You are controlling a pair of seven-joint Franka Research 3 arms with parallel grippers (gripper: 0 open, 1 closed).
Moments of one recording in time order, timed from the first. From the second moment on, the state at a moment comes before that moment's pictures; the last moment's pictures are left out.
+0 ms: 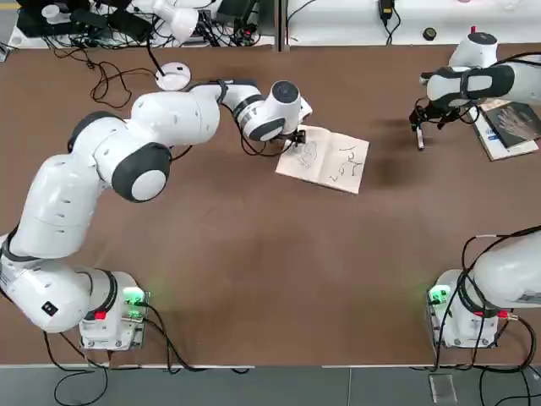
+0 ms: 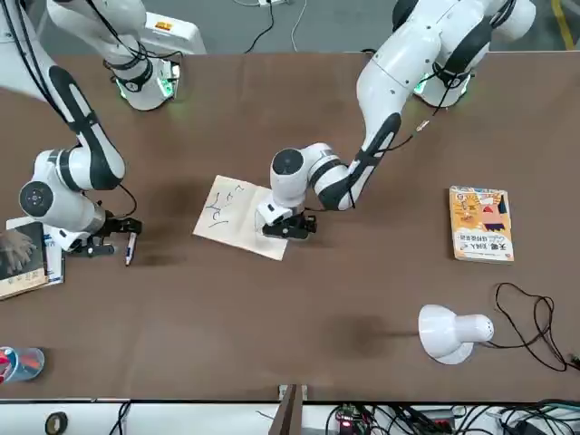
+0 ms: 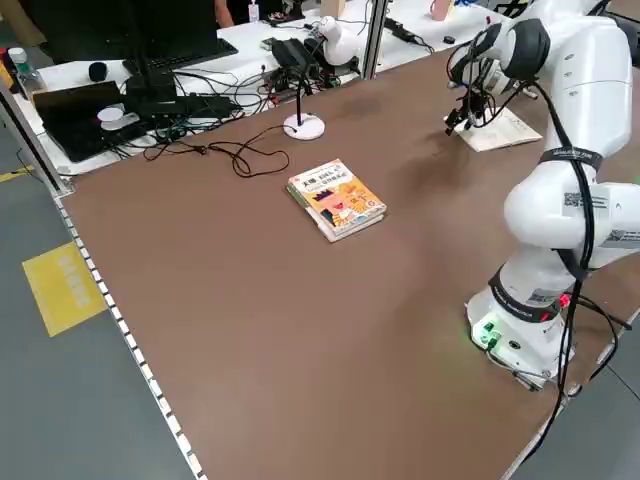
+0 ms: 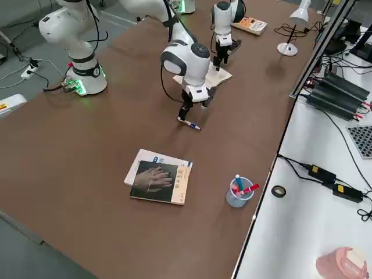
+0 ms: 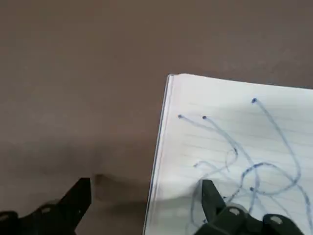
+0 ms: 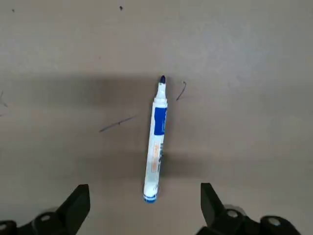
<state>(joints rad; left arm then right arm) -0.71 0.90 -0.15 -1.43 0.35 2.43 -0.89 -0.06 0.38 0.10 -2.12 -0.02 2.40 -0.01</state>
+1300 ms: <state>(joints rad) -0.71 0.90 -0.15 -1.43 0.35 2.43 -0.89 -0.06 0.46 0.10 -2.12 -0.02 2.50 -0.01</state>
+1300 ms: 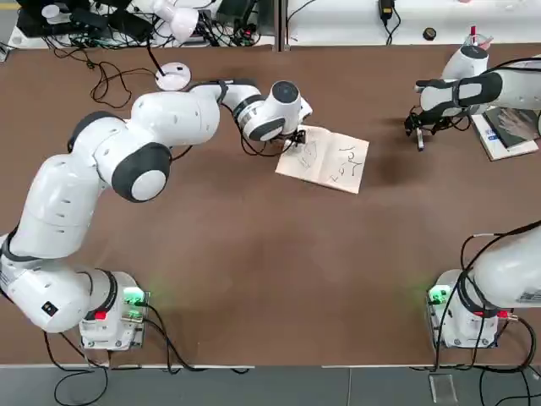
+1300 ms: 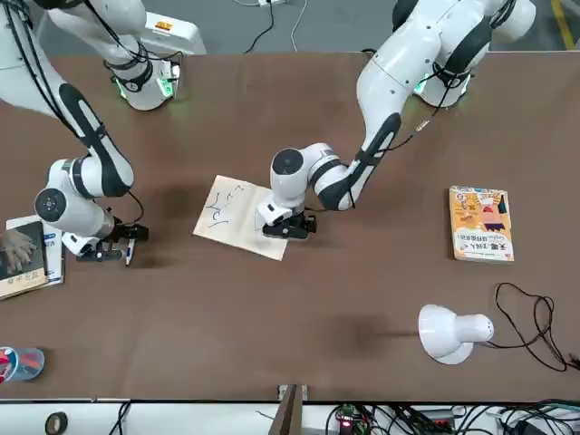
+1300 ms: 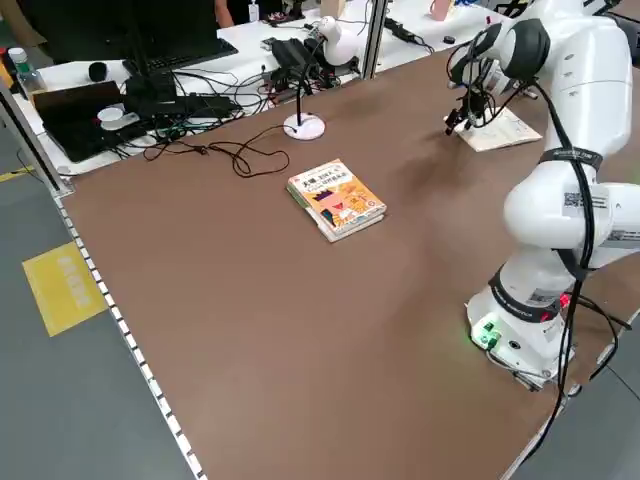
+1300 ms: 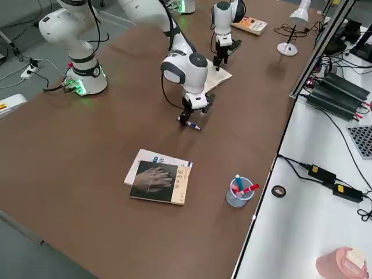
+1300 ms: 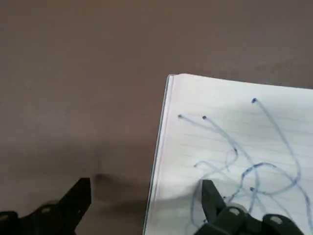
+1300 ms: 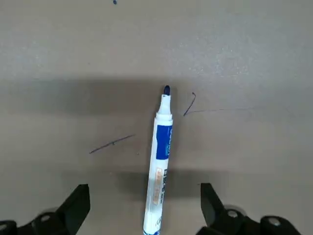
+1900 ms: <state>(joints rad) -0.71 0.90 -0.15 -1.43 0.35 2.43 -0.89 -0.06 0.48 0.08 -2.09 -0.04 2.50 -0.01</state>
